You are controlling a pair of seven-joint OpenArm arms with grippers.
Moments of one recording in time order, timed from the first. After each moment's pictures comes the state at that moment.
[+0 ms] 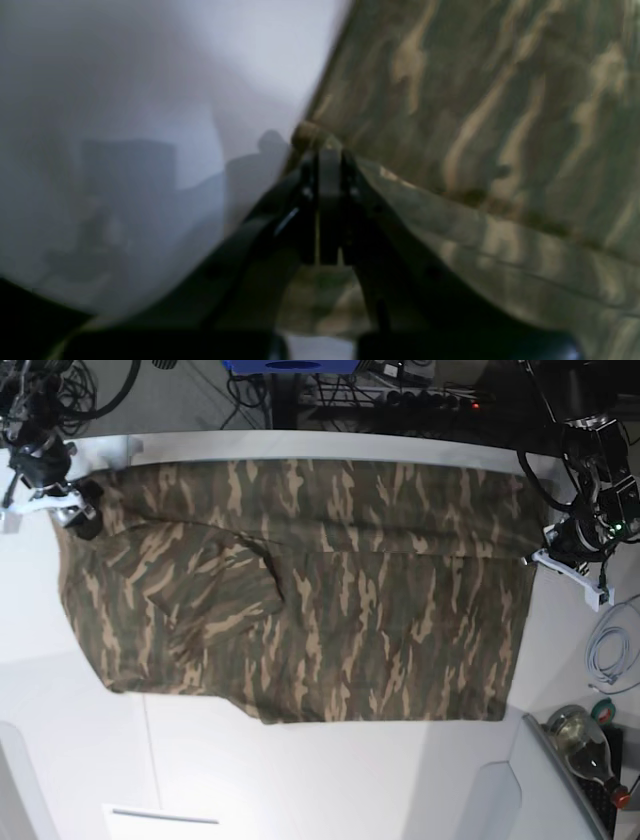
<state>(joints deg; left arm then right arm) 5.5 -17.5 -28.4 81.0 -18.0 -8.9 52.6 -25.2 1.4 31.1 95.2 42.7 8.0 -41.0</state>
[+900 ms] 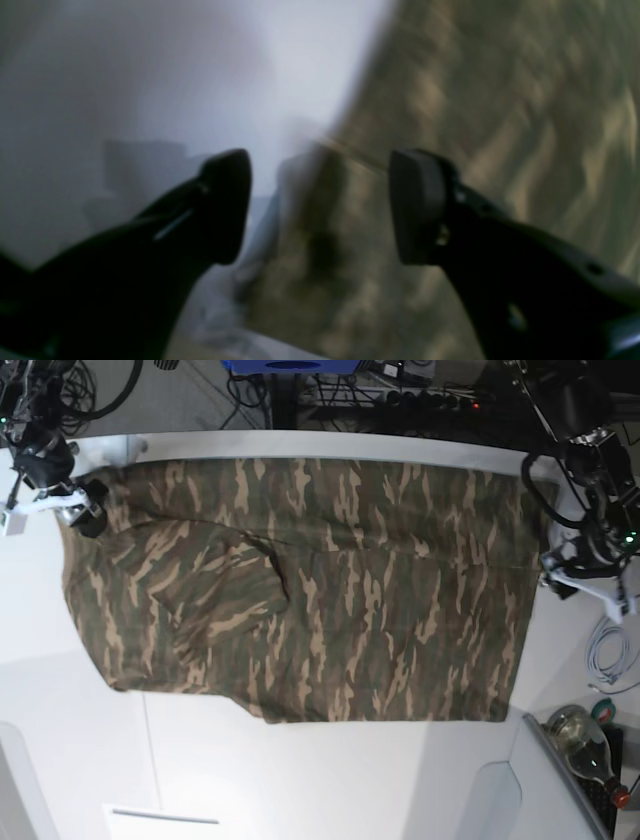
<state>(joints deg) 0.6 -15.5 -36.1 80.8 -14.0 -8.9 52.4 -25.2 1.9 30.4 95.2 39.4 8.0 -41.2</state>
